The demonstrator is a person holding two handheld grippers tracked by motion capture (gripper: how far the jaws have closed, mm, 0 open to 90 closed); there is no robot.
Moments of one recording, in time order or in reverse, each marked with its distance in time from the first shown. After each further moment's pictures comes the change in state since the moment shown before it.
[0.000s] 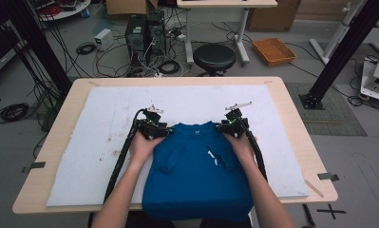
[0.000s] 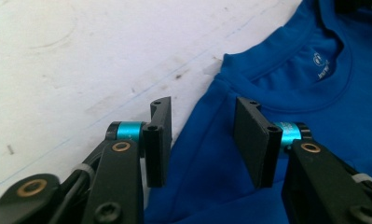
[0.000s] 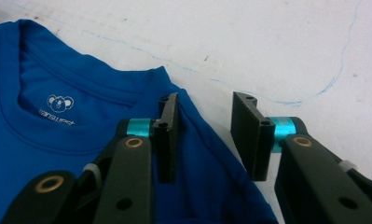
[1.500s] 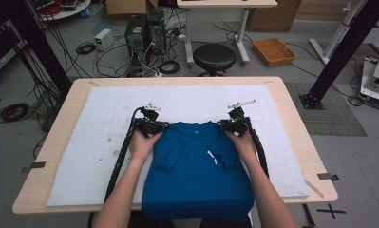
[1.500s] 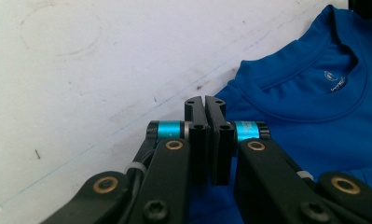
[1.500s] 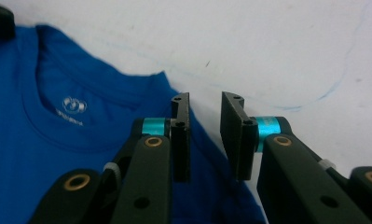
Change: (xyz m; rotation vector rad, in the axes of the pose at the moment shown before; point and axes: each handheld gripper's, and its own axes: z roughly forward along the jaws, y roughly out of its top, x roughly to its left) left arm 0.010 0.001 -0.001 -0.035 0.035 -0.035; right arm -0.010 0.002 0.000 0.003 0.065 0.004
